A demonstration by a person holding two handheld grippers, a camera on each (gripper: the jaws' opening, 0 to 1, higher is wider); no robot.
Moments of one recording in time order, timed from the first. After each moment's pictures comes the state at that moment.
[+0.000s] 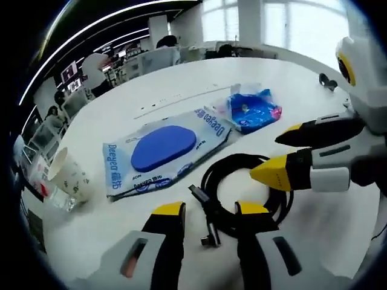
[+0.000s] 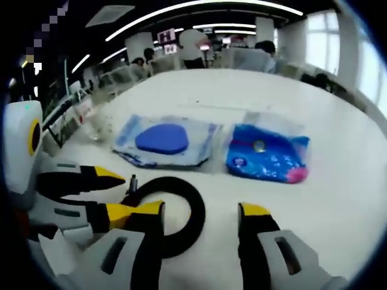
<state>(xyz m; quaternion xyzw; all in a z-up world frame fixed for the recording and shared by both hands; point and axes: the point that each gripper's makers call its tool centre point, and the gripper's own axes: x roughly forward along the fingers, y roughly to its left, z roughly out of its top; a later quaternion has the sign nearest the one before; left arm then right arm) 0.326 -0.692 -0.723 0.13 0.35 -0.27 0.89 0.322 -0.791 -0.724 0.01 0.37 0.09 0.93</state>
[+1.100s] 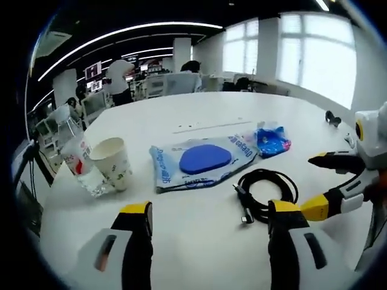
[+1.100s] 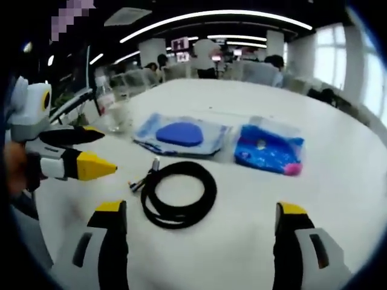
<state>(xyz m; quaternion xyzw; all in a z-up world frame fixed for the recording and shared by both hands) 0.320 -0.613 -0.681 0.04 0.28 -0.24 0.93 0.278 -0.777 -0.711 -0.01 0.33 0.13 0.94</state>
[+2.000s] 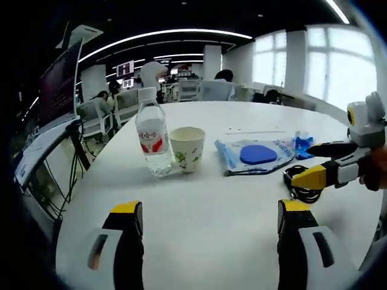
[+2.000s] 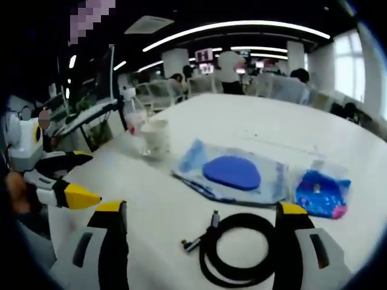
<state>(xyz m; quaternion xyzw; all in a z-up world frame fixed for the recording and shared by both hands) 0.307 -0.496 -0.670 0.02 0.26 -0.14 0.96 0.342 -0.666 -0.677 0.00 0.28 0.22 0.94</state>
